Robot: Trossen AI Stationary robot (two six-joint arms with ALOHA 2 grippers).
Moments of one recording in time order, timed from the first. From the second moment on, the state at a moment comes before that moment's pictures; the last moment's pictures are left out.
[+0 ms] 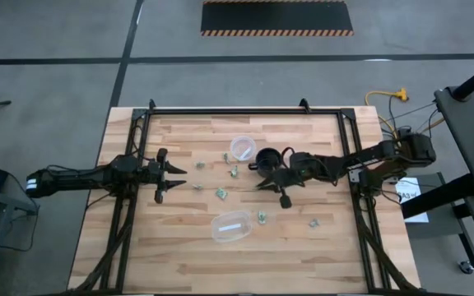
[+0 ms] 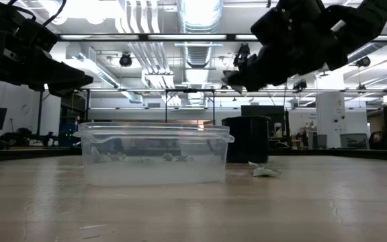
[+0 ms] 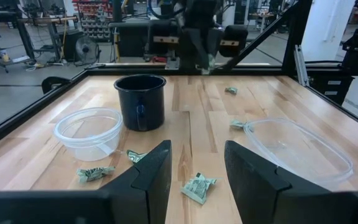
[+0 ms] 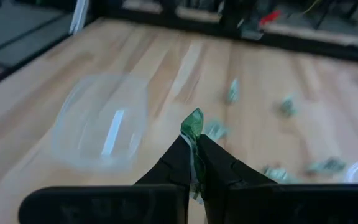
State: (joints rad) left arm 0.11 0.22 0.01 0.05 0.10 0.01; right arm -0.03 1.47 0.57 0.54 -0.23 -0.13
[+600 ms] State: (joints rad) left arm 0.11 0.22 0.01 0.05 0.10 0.01; right arm -0.17 1.80 0.80 0.81 -0.14 0.01
